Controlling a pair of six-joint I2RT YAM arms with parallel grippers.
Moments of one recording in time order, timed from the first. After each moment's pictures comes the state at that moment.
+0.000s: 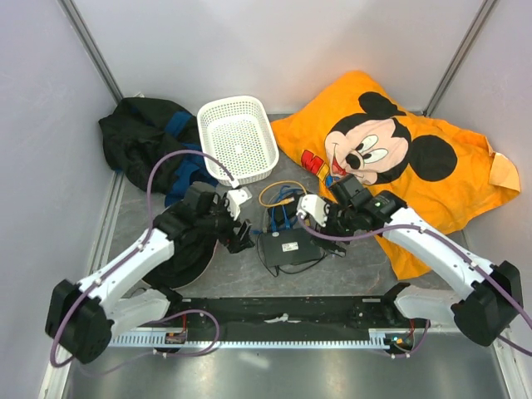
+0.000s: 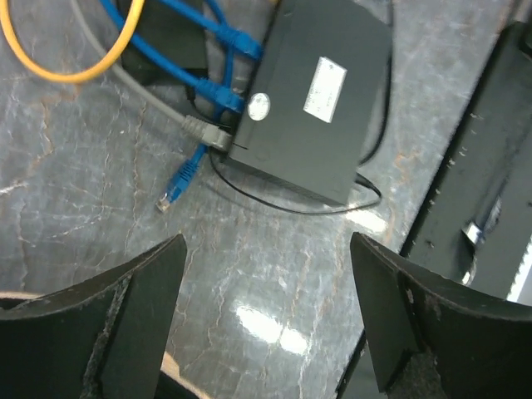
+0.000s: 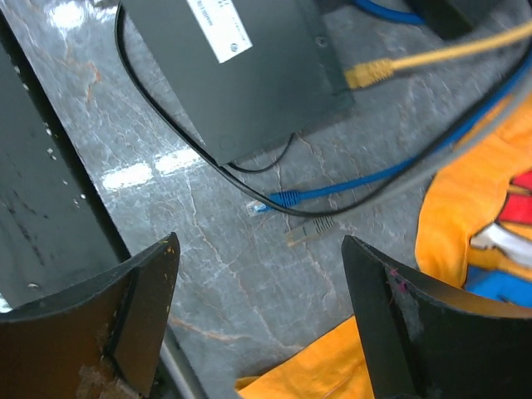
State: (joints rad) left arm -0.54 1.03 0.69 -0.41 0.52 0.20; right arm 0.62 1.19 0.99 -0.92 -0.27 -0.58
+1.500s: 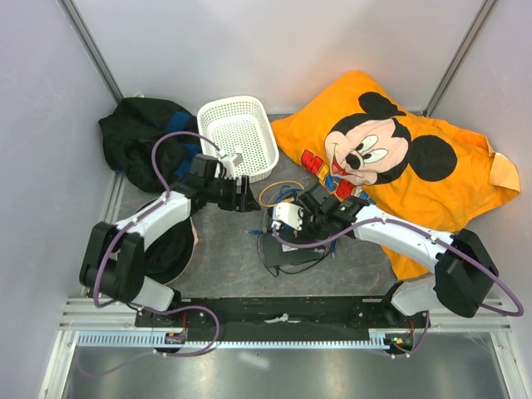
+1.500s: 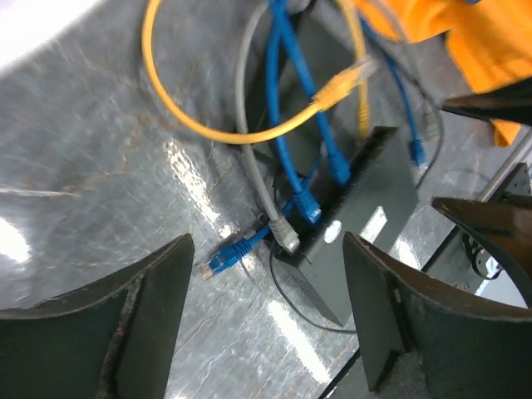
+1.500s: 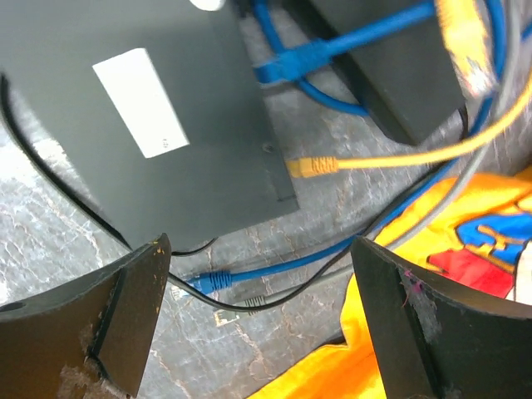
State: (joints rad) left arm -0.35 1.42 0.89 -0.23 0.54 -0.24; right arm 0.79 1.40 0.96 -0.62 -0.04 -0.64
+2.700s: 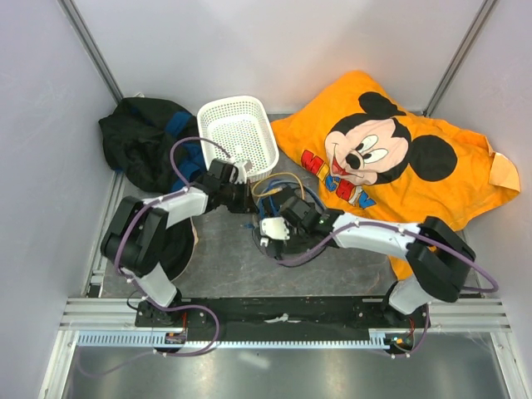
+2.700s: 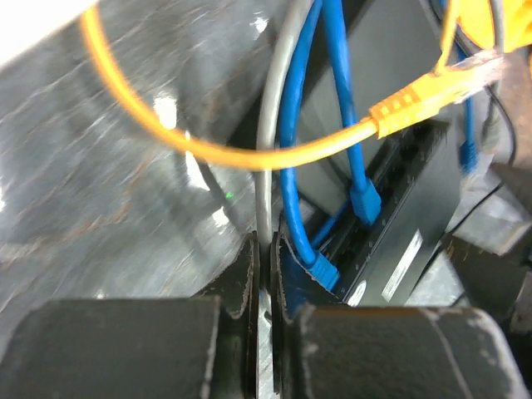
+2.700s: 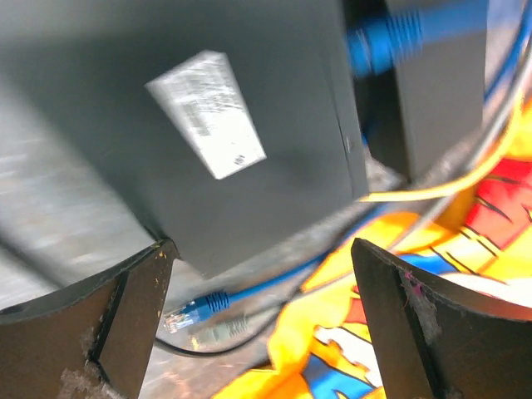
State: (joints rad) left arm -0.43 1.72 0.94 -0.11 0.46 -0.35; right arm 0.94 1.52 0.87 -0.40 0.21 -0.81
